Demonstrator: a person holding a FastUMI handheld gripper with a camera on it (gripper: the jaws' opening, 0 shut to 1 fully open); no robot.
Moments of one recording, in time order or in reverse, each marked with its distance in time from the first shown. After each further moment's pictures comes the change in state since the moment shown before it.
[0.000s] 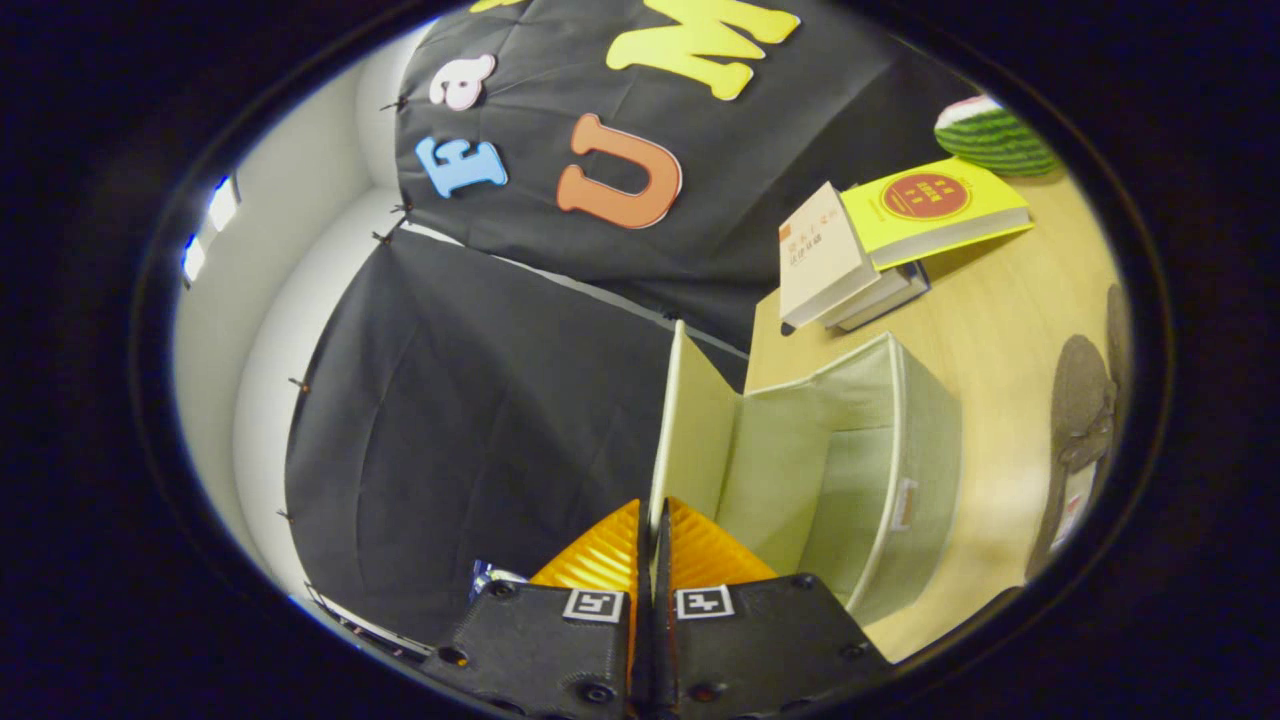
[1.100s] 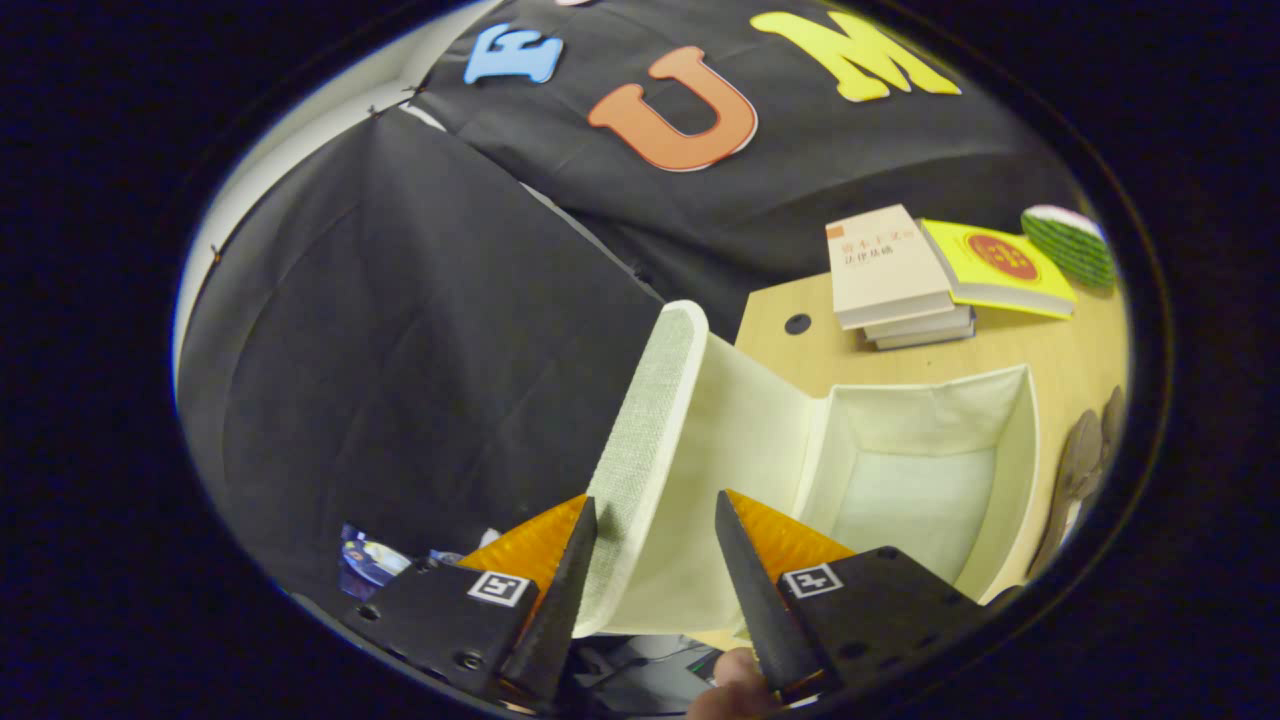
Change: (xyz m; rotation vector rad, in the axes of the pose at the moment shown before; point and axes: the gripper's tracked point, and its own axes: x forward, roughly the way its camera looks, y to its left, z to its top) arm 0.150 0.051 -0.060 -0.332 0.083 -0.324
